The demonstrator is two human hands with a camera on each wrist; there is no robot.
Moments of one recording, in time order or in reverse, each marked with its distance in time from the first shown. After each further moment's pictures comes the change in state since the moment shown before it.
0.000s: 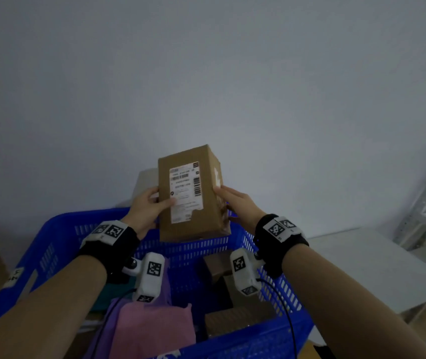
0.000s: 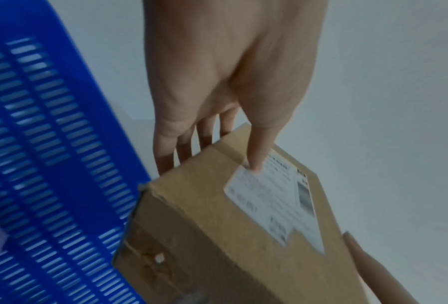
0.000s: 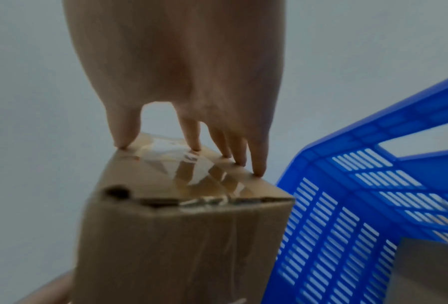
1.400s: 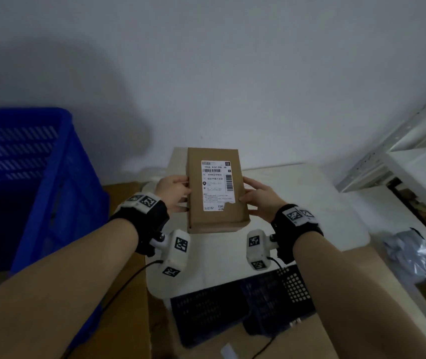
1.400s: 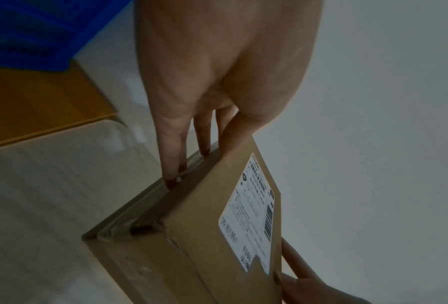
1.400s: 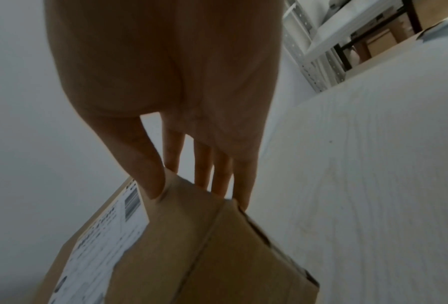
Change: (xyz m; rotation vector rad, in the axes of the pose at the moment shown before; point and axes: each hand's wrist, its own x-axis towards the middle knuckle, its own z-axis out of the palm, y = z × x) left_hand 0.108 -0.187 0.508 0.035 -0.038 -0.509; right_hand 0.055 0.222 -0.507 0.087 0.040 0.481
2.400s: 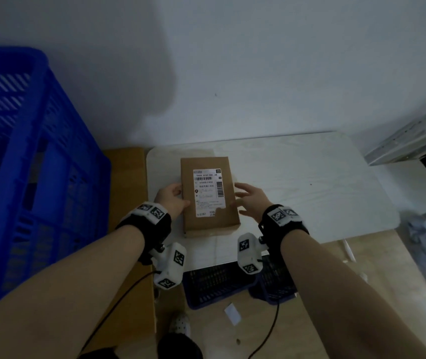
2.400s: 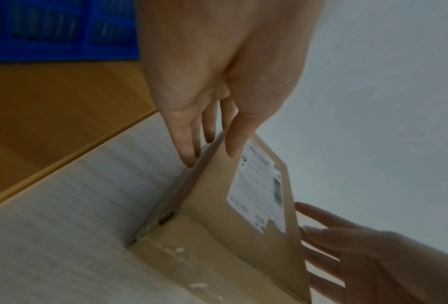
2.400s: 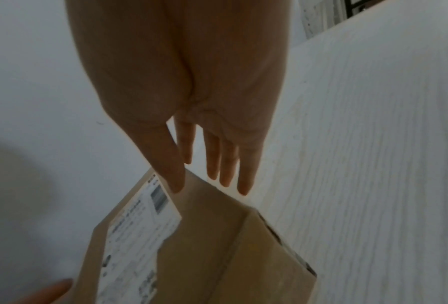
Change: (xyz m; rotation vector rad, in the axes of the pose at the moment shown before) left_hand 0.050 -0.100 -0.013 0.300 0.169 -0.115; right_hand 0.068 0.088 0.034 -0.191 0.013 0.193
